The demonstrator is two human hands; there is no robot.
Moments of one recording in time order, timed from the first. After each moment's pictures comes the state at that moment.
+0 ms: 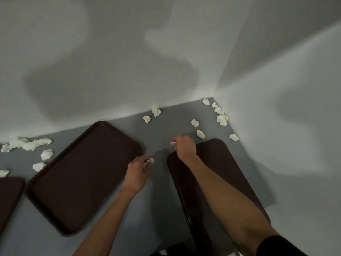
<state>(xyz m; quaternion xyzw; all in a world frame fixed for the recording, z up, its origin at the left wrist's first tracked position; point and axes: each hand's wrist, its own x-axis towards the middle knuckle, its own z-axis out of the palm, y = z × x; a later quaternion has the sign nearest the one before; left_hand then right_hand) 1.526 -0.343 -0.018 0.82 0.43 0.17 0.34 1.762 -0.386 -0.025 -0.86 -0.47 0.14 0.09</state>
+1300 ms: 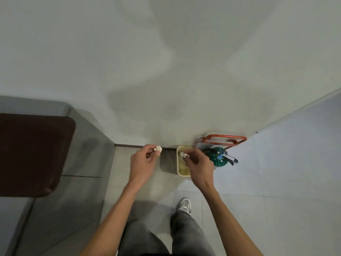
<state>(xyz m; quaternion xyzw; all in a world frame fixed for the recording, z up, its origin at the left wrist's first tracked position) 1.547 -0.964 -0.048 0.86 -0.01 -0.13 0.50 1.470 -1.170 -0.040 -0.82 0.28 -0.02 0.50</state>
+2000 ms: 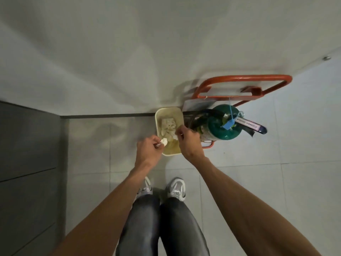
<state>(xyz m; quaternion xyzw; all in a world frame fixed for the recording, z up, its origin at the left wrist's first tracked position) 1.544 -1.151 -0.456 0.89 0.02 -0.31 0.33 1.501 -1.313 -0.485 -0.89 0.26 0.15 0.35</state>
